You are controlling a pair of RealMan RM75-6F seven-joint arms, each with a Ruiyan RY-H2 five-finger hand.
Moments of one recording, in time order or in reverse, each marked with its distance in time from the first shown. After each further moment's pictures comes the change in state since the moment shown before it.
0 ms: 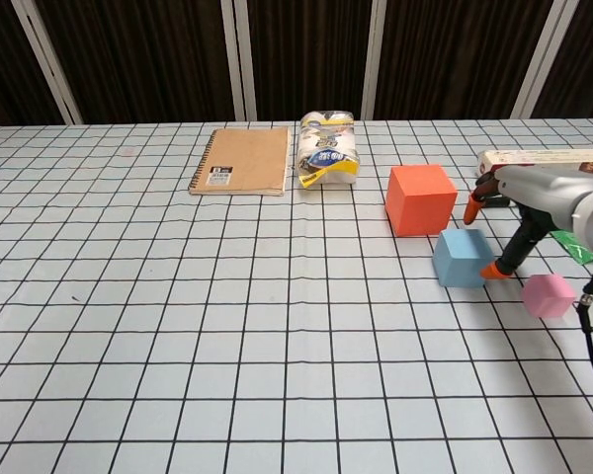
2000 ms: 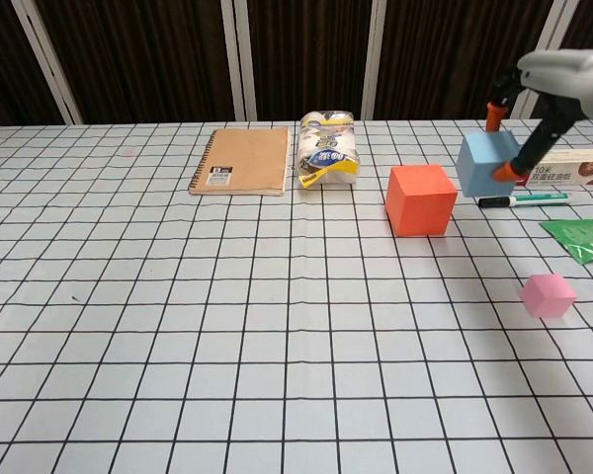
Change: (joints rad) left arm -0.005 0.000 -0.001 -0.004 -0.012 -0.004 0.007; right arm 0.087 0.163 0.123 -0.169 0.049 0.101 -0.135
